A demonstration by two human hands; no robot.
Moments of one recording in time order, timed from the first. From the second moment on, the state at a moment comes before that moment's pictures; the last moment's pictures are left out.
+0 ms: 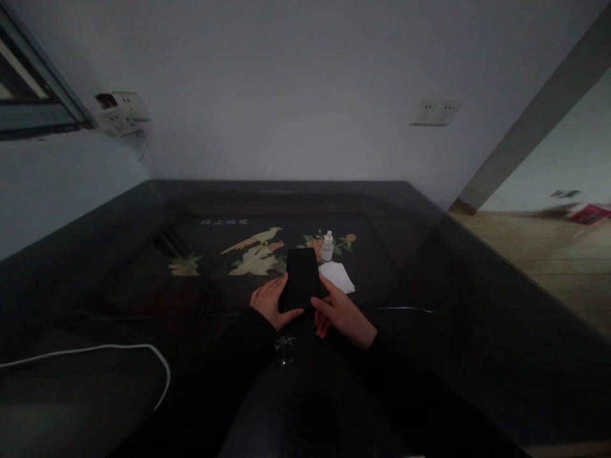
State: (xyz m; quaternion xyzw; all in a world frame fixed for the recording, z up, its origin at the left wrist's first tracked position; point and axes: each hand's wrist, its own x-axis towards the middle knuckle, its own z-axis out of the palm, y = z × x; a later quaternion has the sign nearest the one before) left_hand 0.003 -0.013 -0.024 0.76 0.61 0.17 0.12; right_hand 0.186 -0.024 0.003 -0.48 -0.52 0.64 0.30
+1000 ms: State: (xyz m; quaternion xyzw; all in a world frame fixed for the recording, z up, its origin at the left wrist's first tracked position) left_hand -0.011 0.005 -0.036 0.76 0.56 0.31 0.13; right_hand 0.220 -0.008 0.014 -0.51 -0.60 0.45 0.42
